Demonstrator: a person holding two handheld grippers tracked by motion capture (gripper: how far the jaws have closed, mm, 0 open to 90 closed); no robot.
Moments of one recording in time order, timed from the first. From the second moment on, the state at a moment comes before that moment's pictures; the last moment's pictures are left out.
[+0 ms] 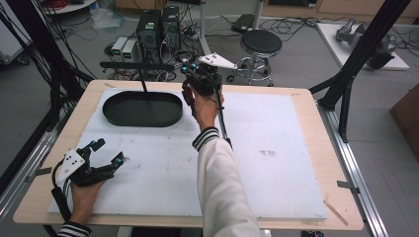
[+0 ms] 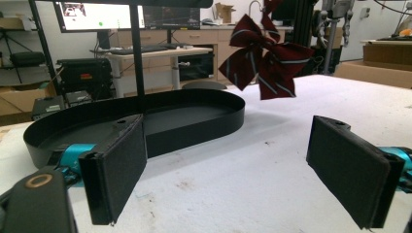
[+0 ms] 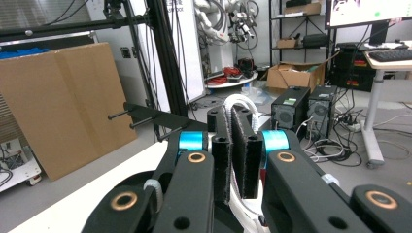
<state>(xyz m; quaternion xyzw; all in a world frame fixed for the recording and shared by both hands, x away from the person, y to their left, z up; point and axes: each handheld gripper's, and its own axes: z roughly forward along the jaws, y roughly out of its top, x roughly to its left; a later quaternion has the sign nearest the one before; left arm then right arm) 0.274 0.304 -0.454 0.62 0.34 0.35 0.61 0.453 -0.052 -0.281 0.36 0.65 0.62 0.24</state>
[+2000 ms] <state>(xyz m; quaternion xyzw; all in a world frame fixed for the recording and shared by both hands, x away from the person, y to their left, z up) 0.272 0.305 -0.455 0.62 0.34 0.35 0.62 0.516 0.049 -0.304 0.38 0.69 0.59 0.19</state>
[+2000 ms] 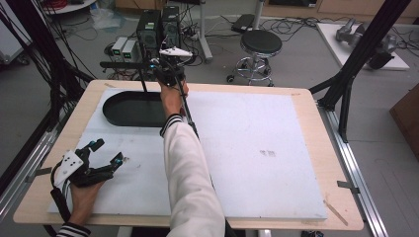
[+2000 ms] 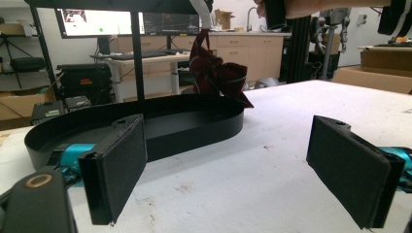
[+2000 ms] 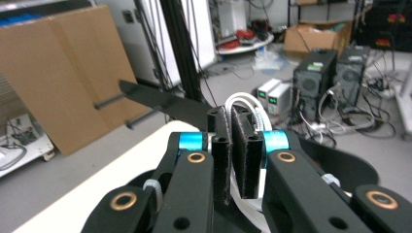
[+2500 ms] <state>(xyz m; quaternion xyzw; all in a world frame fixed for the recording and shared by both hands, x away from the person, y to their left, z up) 0.272 0.305 -0.455 0.62 0.34 0.35 0.62 0.507 0.058 -0.275 0.34 0.70 0.60 0.19</state>
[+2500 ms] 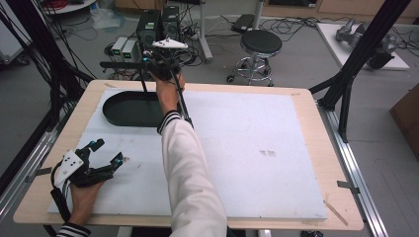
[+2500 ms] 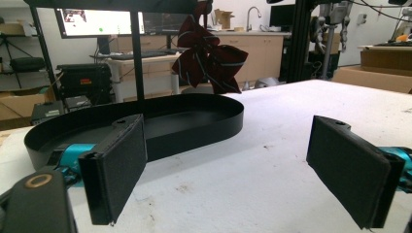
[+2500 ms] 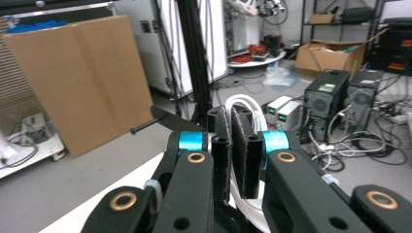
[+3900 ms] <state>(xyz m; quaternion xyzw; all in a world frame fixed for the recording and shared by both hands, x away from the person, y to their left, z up) 0.273 0.305 -0.454 0.62 0.34 0.34 0.62 0.500 0.020 -0.282 0.32 0.74 0.58 0.15</state>
